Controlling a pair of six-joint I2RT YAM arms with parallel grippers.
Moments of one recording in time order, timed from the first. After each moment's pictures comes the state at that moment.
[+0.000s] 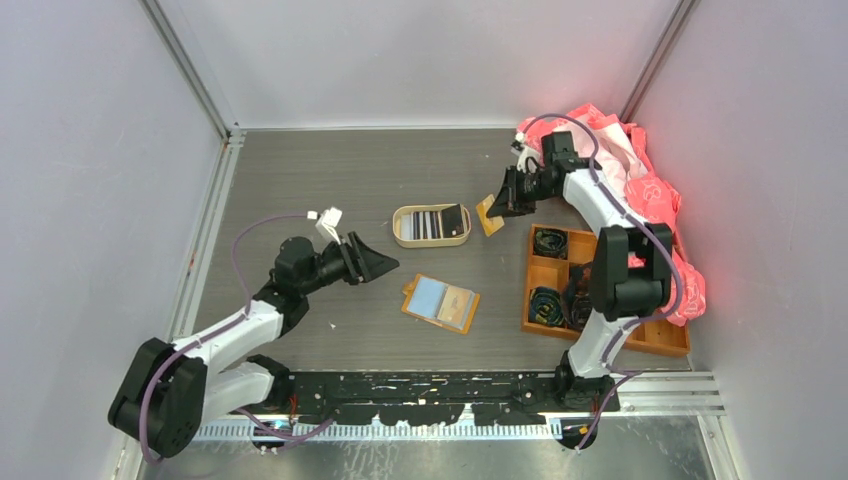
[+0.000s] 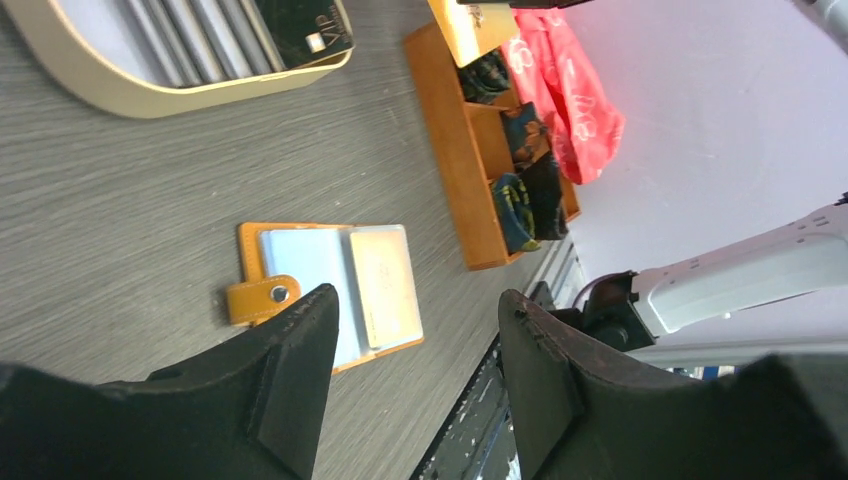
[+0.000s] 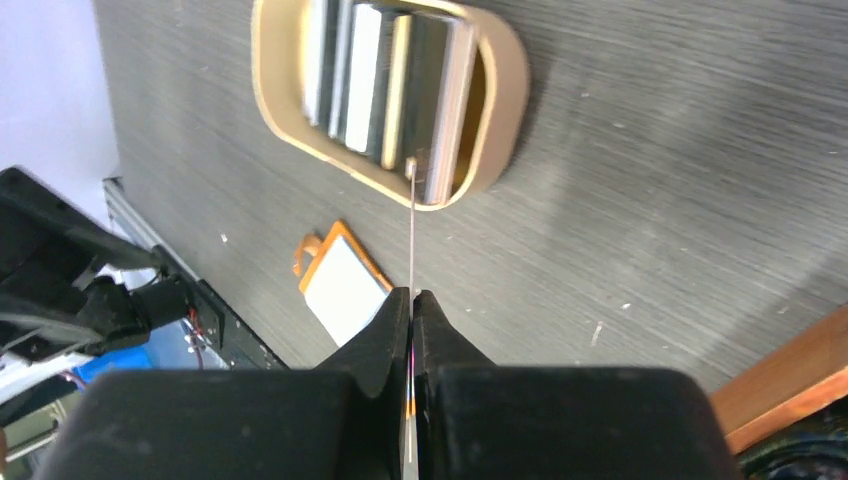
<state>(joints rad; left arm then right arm) -0.44 1.09 0.39 0.46 0.51 -0.82 0.08 1.82 1.41 -0.68 -0.68 0.15</state>
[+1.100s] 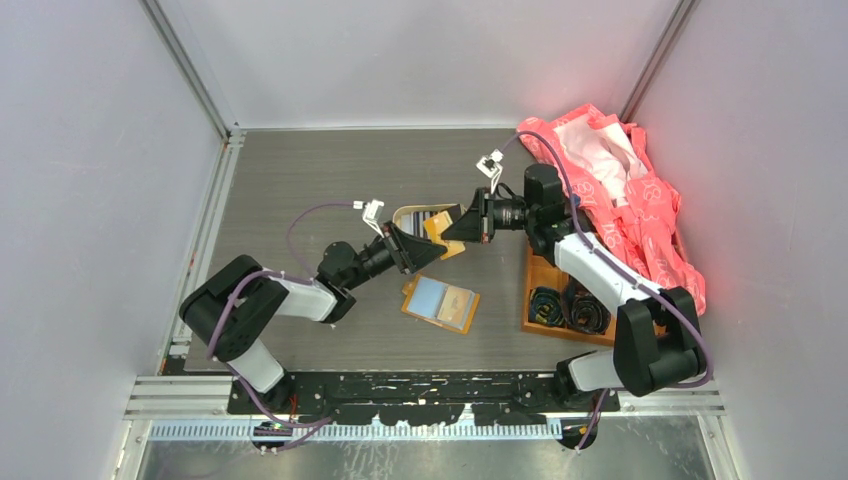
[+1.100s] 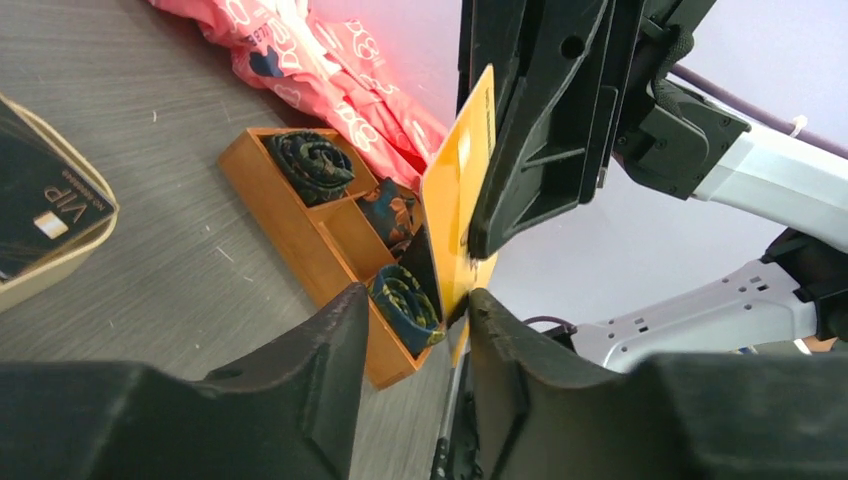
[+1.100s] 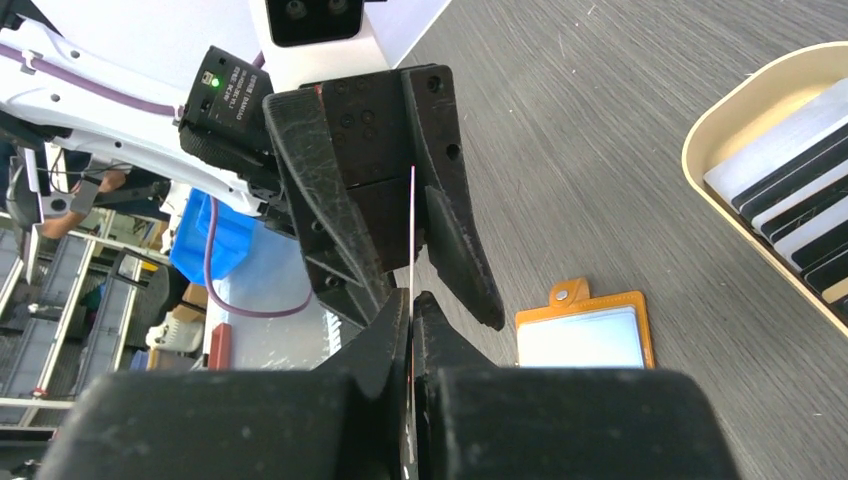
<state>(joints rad) -0.71 1.62 0.48 1.35 0.37 -0.95 0.30 1.37 0.88 0.16 -1.09 0.48</state>
